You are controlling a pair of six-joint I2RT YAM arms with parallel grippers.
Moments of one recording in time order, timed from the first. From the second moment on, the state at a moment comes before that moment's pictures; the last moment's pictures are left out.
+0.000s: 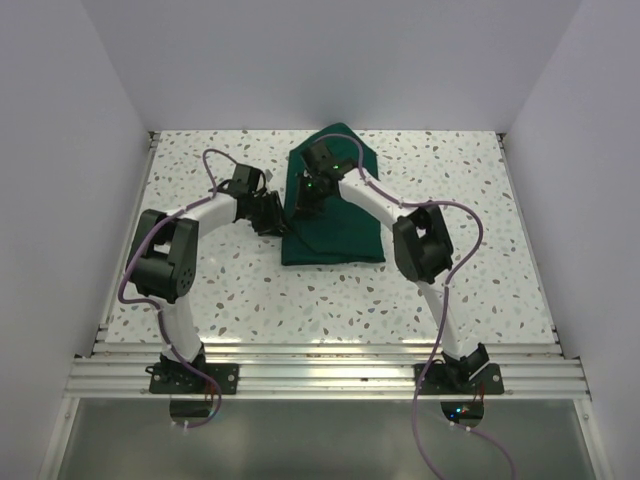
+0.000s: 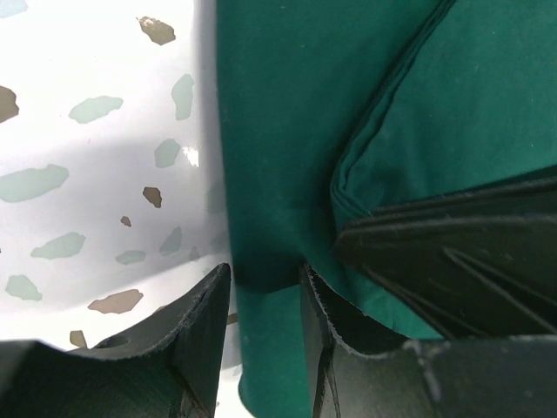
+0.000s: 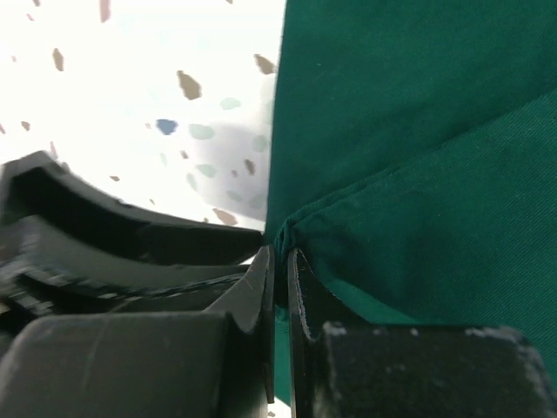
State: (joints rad) left arm -0.27 1.90 1.23 -0.35 0.36 -0.55; right arm 0.63 2.36 2.09 -0.71 -0.23 0.71
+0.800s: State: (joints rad) left arm -0.28 1.64 1.28 -0.55 0.17 -0.54; right arm 0.61 2.34 2.10 -0.72 -0.41 0.64
